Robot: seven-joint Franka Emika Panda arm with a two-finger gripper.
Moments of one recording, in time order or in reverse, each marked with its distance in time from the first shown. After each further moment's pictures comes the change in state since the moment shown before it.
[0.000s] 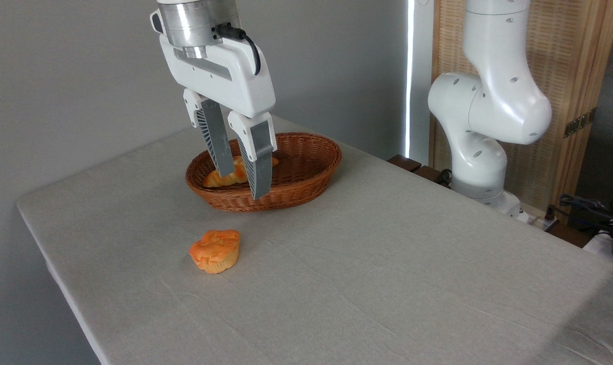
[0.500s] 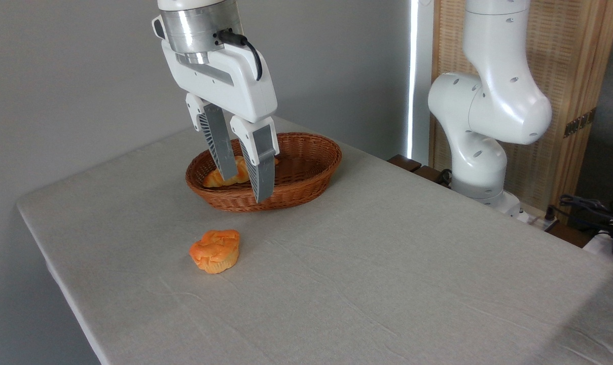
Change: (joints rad) arm 0.000 0.000 0.000 -0.016 0.000 0.000 0.000
